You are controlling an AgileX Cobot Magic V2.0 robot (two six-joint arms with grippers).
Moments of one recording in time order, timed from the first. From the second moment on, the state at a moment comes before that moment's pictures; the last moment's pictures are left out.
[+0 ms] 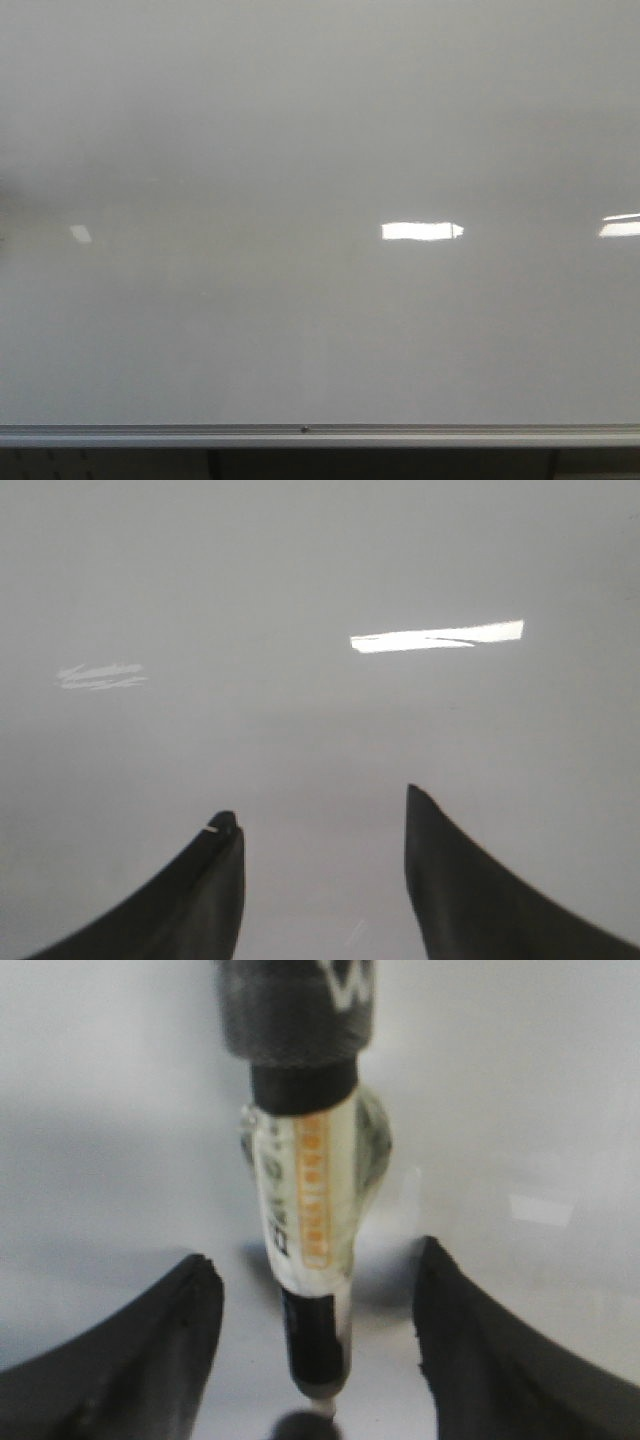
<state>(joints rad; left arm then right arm) 0.07 1.63 -0.84 -0.06 0.08 -0.02 0.01 0.32 -0.47 0.17 0.37 0.03</state>
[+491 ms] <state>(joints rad) 0.07 1.62 -0.84 -0.01 0.10 -0.02 0.01 0.32 -0.47 0.17 0.37 0.03</state>
